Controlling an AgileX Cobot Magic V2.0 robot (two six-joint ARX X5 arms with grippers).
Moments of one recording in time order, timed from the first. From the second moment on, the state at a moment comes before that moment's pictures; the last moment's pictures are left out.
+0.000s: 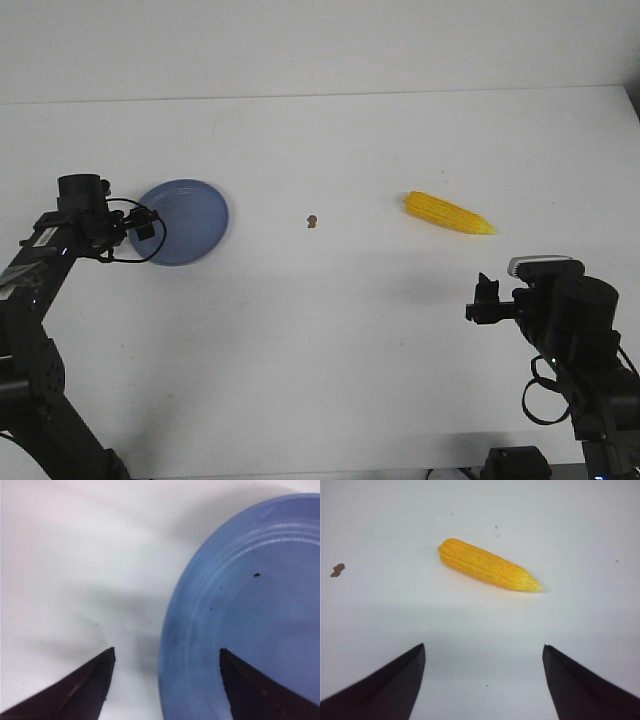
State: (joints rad) left arm 0.14 1.88 1.39 -0.41 0.10 -0.16; right arm 0.00 0.76 0.95 -0.77 -0.08 0.06
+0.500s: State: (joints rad) left arm 0.14 1.90 1.39 -0.43 0.12 -0.16; right arm 0.00 0.76 0.95 -0.77 -0.08 0.06
